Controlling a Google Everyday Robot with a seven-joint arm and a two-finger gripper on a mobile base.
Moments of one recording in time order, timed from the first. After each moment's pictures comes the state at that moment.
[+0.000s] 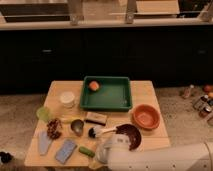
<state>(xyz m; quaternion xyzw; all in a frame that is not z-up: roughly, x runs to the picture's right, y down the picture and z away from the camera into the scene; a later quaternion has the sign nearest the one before) -0.045 0.335 0.743 -0.24 -0.14 0.25 0.93</state>
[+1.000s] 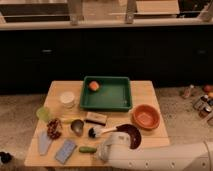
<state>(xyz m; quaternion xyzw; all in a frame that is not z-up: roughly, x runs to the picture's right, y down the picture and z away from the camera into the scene) -0.036 0.334 0.752 -0.25 -0.14 0.25 0.92</state>
